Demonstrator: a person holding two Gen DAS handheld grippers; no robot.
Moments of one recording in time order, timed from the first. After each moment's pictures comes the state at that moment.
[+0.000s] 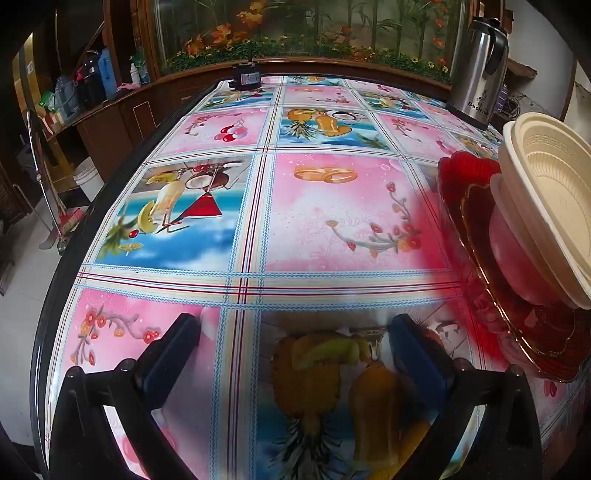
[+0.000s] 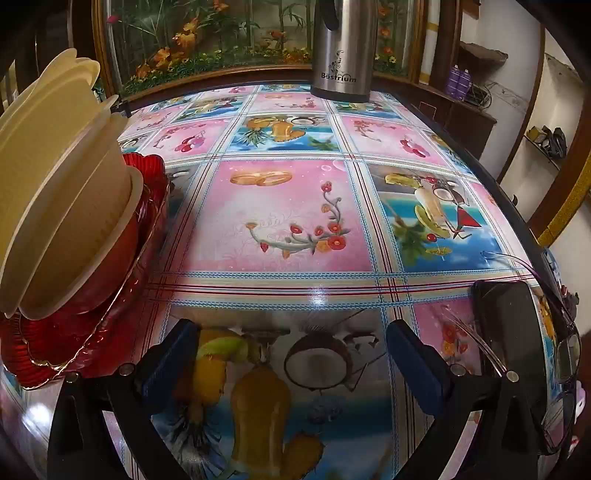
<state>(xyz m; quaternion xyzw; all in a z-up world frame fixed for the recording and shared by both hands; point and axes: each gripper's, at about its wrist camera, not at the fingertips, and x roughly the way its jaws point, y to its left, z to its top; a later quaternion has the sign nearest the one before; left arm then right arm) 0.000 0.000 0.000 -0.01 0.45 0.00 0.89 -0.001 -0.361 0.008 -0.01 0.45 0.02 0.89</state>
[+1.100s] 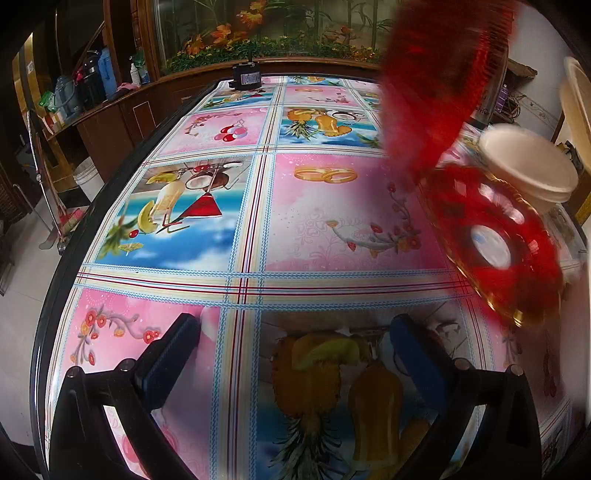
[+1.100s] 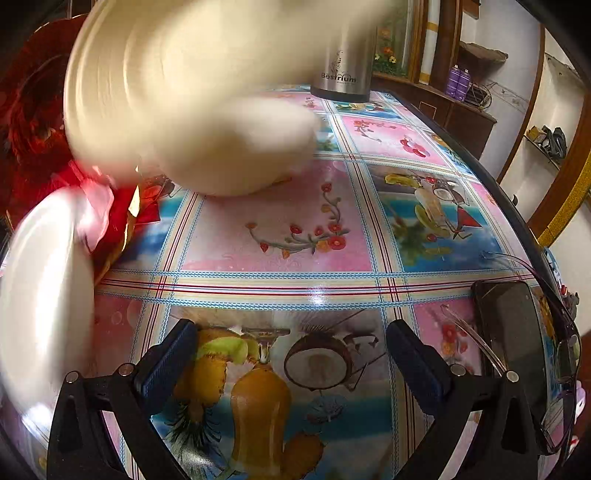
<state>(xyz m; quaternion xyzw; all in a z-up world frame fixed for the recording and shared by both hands) 0.000 0.000 0.000 -0.01 0.46 0.00 0.89 -0.002 -0.361 0.008 -0.01 0.45 0.02 0.89</state>
